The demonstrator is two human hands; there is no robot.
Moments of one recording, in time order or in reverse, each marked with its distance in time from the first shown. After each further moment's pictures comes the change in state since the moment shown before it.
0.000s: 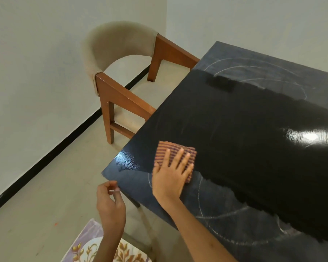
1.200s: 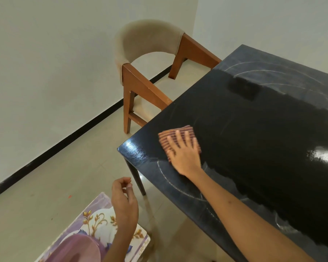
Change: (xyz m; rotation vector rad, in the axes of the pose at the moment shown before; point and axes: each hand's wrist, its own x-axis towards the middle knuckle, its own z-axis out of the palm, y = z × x) left_hand -0.073 -0.005 -0.016 -0.101 0.078 -0.086; right_hand 0.036 0.048 -0.031 -0.127 -0.230 -0.626
